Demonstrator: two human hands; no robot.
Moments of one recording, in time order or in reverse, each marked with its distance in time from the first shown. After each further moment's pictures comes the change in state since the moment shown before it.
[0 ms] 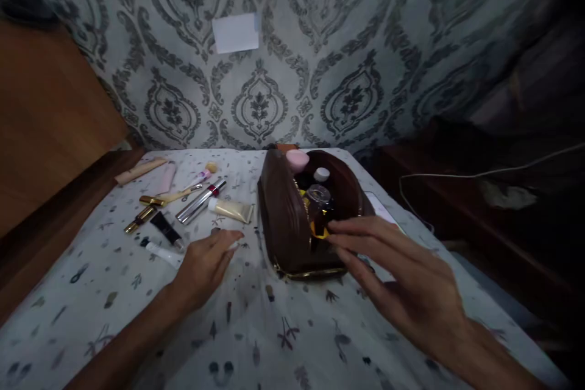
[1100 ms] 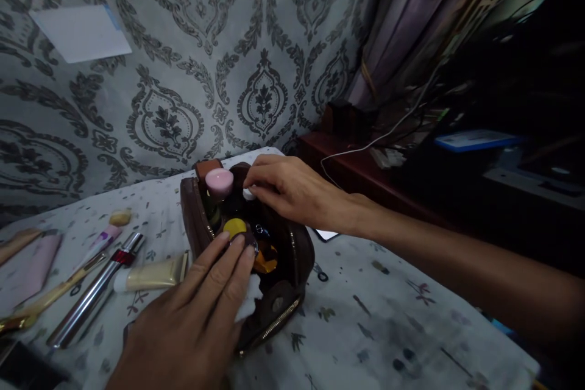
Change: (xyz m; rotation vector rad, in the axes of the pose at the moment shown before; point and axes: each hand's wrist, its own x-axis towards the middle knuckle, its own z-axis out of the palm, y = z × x) left_hand 0.108 0.051 0.021 0.431 -0.072 0.753; right_hand 0.085 0.105 -0.015 -0.139 -0.414 0.305
